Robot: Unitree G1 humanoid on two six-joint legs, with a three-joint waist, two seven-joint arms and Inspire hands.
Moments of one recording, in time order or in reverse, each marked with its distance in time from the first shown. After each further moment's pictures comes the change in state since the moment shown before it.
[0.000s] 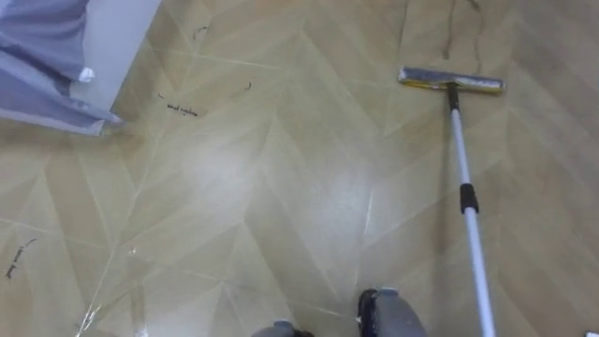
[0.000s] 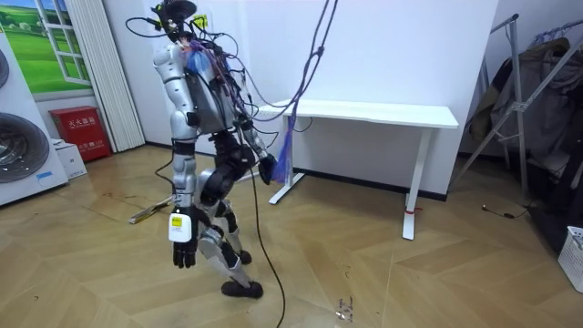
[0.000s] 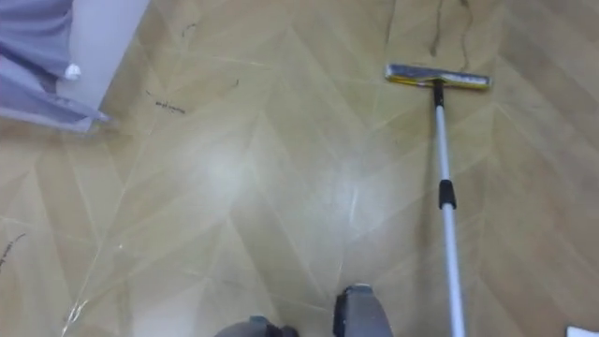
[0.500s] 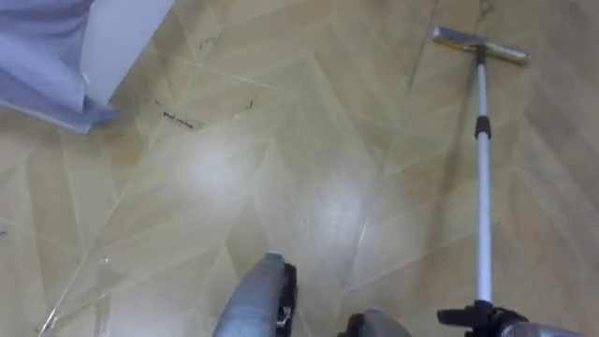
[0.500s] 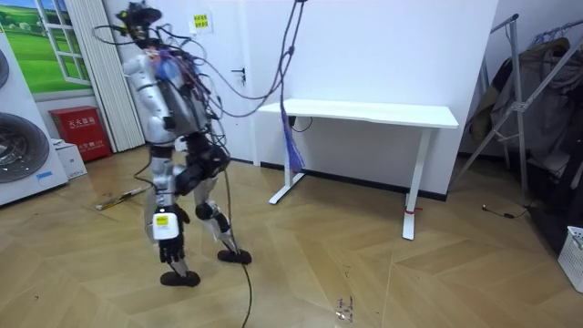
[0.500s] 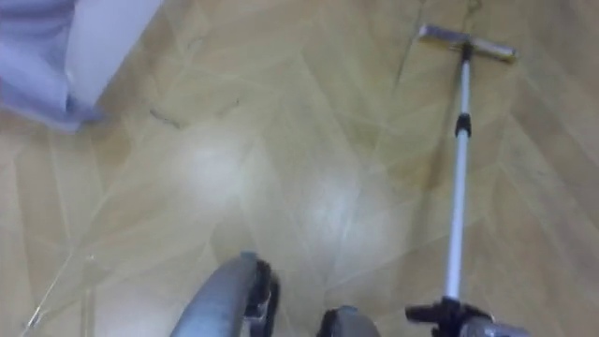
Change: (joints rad) left arm 0.069 0.043 -0.014 -0.097 -0.168 0.036 0.012; right arm -0.293 -0.064 0.012 -0.050 0.184 0.000 0.029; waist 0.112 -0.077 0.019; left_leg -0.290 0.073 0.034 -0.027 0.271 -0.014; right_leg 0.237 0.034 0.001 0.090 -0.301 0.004
